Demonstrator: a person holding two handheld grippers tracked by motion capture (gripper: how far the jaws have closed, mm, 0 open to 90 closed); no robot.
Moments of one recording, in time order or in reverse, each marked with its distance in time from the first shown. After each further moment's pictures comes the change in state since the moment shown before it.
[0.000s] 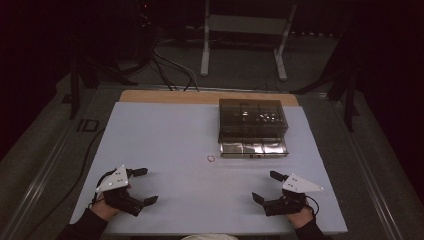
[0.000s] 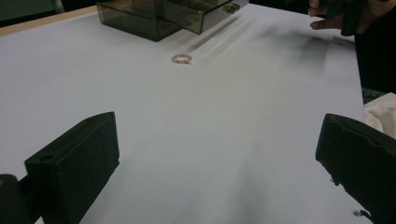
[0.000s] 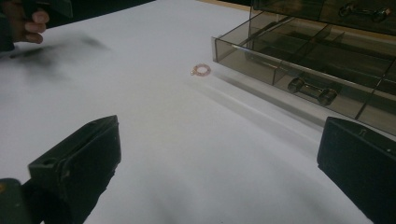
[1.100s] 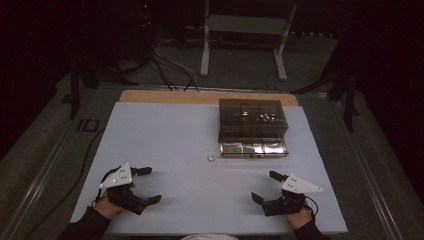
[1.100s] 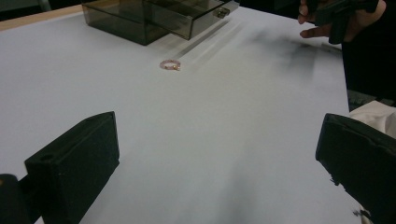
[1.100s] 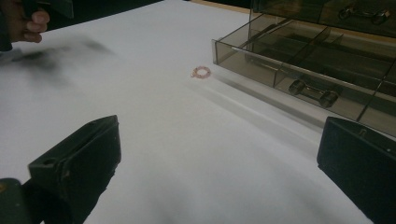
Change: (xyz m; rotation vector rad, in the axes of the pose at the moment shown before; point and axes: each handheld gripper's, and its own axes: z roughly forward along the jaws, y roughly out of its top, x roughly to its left) left arm -0.001 0.012 0.009 0.011 -0.044 -0.015; right arm 0.003 0.000 0.001 -0.008 -0.009 0.002
